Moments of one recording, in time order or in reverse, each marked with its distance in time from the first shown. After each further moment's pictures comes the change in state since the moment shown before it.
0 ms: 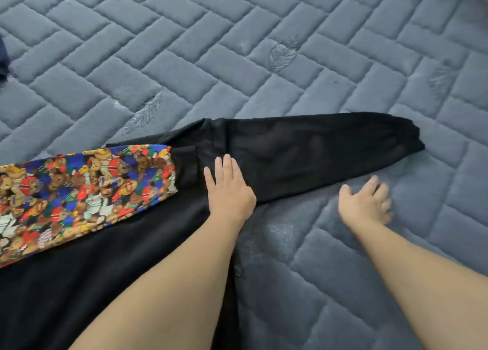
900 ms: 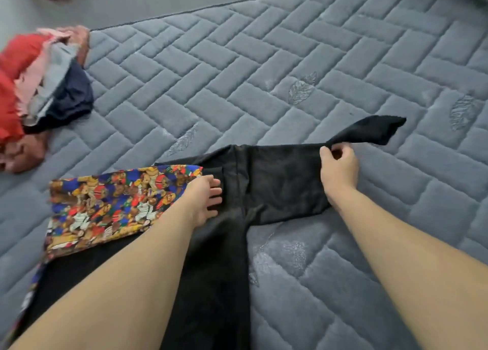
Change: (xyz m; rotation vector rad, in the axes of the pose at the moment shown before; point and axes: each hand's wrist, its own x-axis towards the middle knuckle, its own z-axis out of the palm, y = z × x) left_hand -0.026 -0.055 -0.117 -1.397 -0.225 -0.701; right_hand -0.029 -0.117 -0.074 0.881 -0.075 -0.314
